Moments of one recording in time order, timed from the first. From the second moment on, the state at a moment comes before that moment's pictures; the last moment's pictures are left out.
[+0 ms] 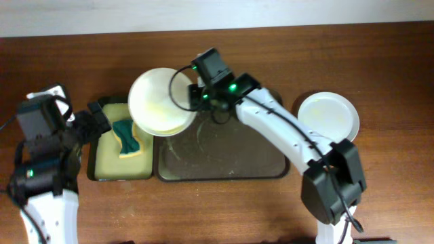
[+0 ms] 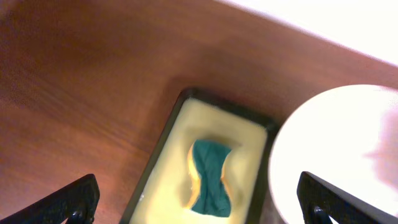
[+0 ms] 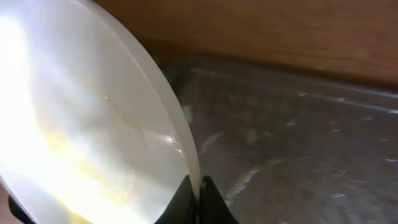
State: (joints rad) left arm 0.24 1.12 1.15 -0.77 -0.02 -0.17; right arm 0.65 2.01 1.74 -0.66 -0.11 0.50
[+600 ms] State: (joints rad) left arm 0.25 0.99 1.16 -0.79 -0.05 -0.17; right arm 1.13 2.12 1.90 0.07 1.09 -0.67
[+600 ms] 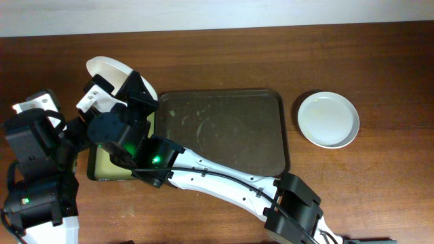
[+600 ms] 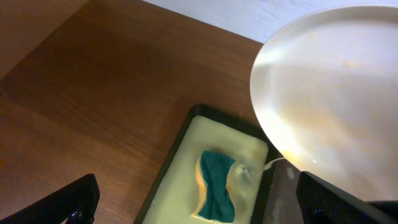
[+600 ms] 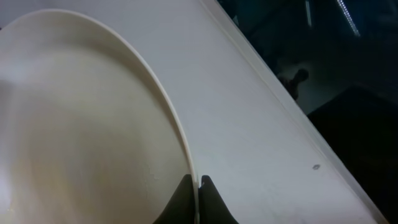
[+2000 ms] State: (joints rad) left arm 0.25 0.99 1.15 -0.78 -0.02 -0.16; right arm -0.35 2.08 1.78 -1.59 -0.30 0.05
